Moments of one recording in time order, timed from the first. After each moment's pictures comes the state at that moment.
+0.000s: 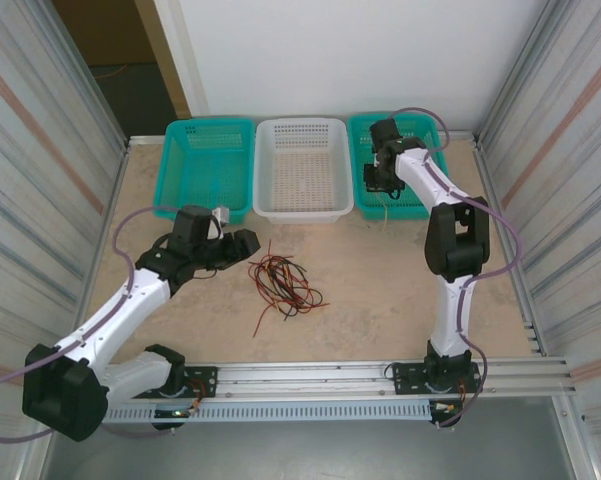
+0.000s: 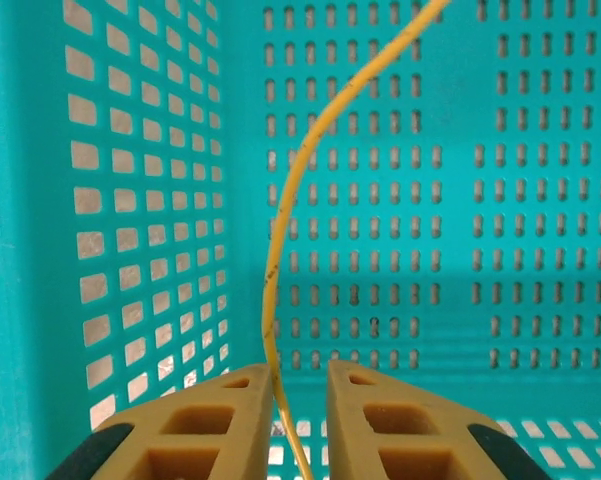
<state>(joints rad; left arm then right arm) -0.41 1.08 0.77 -0.43 0.35 -0.76 0.25 2.10 1.84 -0.91 0.09 0.25</state>
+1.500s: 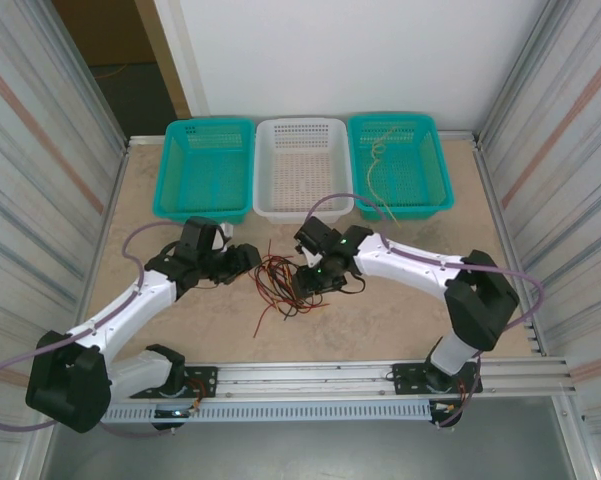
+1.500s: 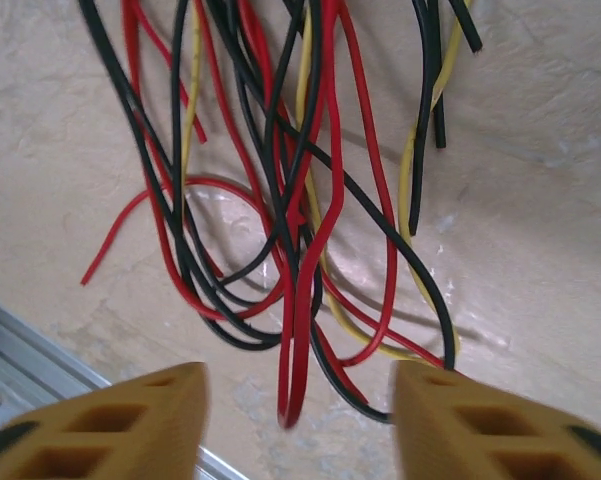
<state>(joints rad) -0.41 1.12 0.66 -0.38 0.41 -0.83 0.90 1.64 1.15 -0.77 -0.21 0.56</state>
